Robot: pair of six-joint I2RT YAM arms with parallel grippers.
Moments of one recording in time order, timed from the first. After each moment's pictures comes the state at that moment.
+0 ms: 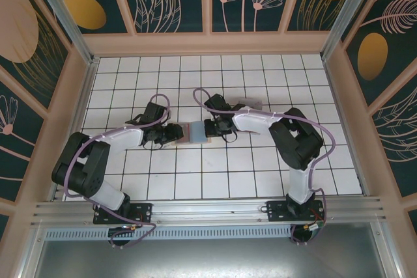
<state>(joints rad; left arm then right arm) -0.40 1.56 0.72 -0.19 0.31 -0.65 0.76 1.91 1.19 -0.40 -0.10 0.52</state>
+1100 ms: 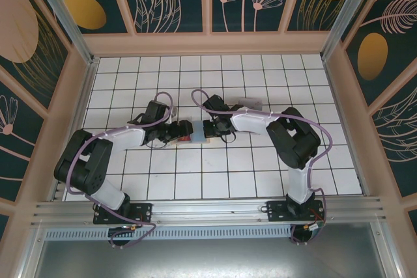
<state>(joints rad) -0.42 1.58 0.72 -0.06 0.45 -0.66 0.77 1.93 1.20 -0.39 -0.10 0.53</state>
